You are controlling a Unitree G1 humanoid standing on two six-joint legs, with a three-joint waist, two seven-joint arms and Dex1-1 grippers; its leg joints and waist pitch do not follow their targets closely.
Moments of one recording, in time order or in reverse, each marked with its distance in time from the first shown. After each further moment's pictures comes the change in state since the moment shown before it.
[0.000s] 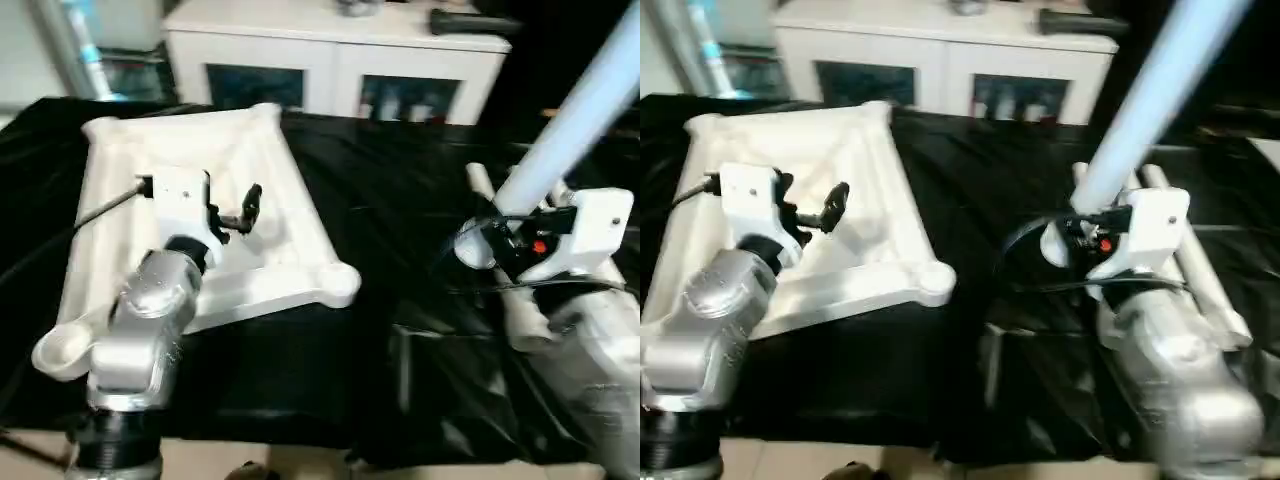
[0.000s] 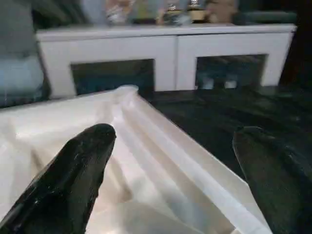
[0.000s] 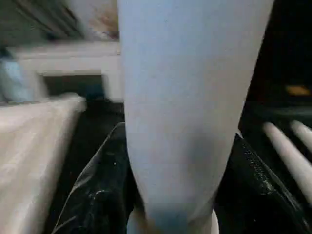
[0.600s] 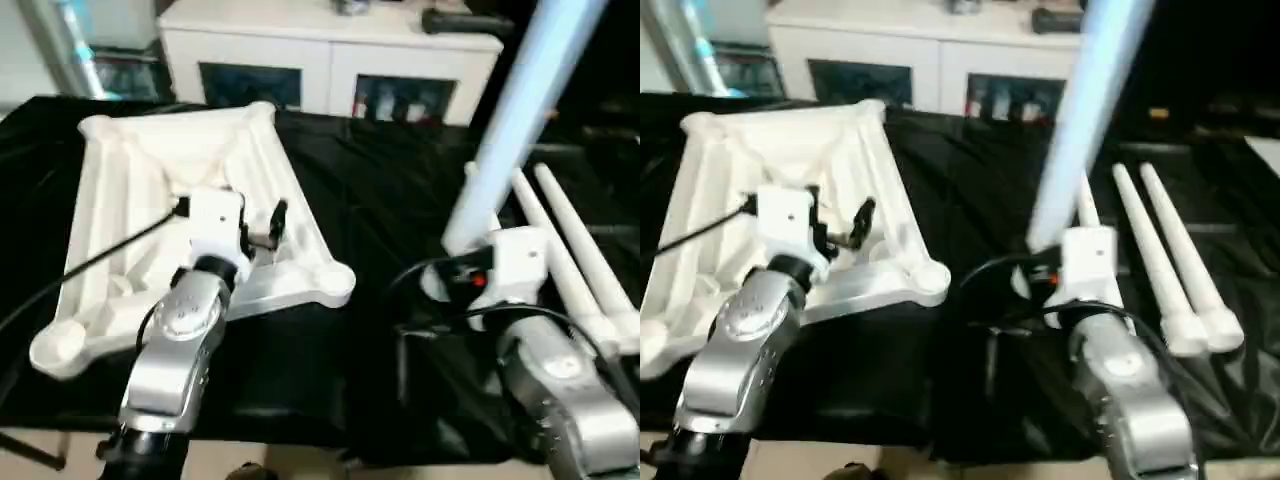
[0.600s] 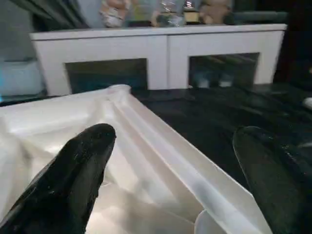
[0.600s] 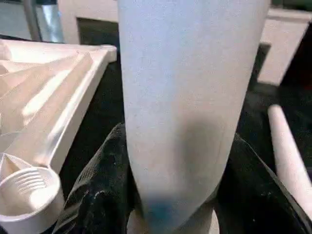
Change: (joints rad) left arm 0.054 -0.064 -0.040 -0.025 0.016 -0.034 0.016; right arm 0.054 -0.018 0.166 0.057 -0.104 -0.068 0.080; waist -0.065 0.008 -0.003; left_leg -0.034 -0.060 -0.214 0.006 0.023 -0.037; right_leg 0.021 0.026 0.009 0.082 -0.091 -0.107
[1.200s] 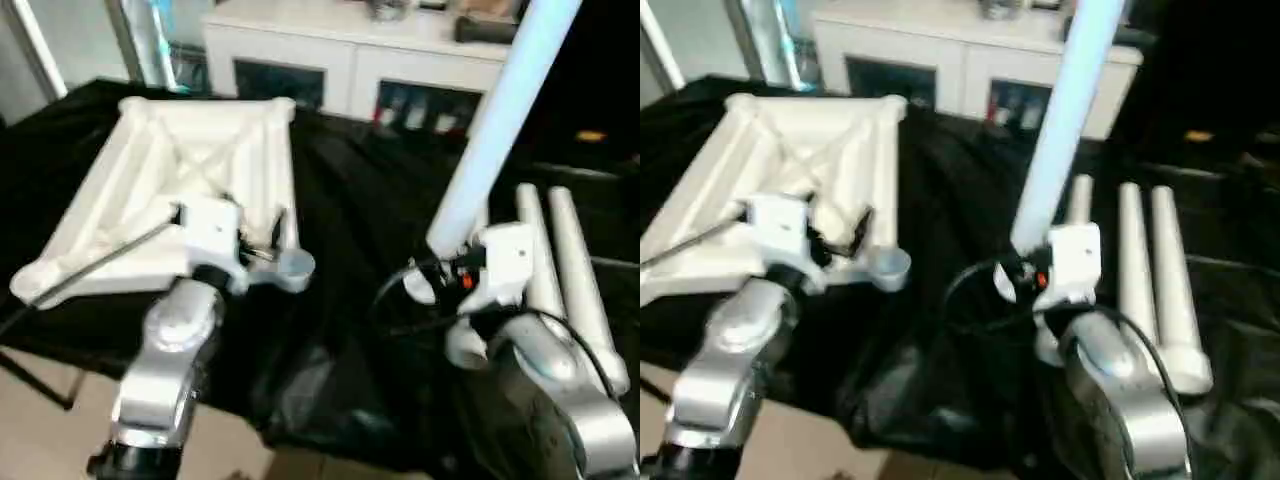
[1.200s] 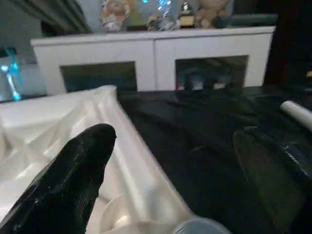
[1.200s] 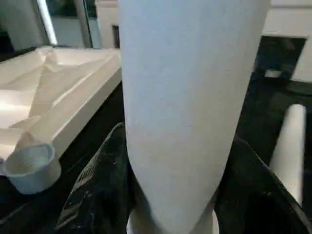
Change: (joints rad) left arm 0.037 0.023 -0.009 -0.046 -0.020 0.000 -0.060; right arm 0.010 0.035 0.004 -0.022 0.062 0.024 0.052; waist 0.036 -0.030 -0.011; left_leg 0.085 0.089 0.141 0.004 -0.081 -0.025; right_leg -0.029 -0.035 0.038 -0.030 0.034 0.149
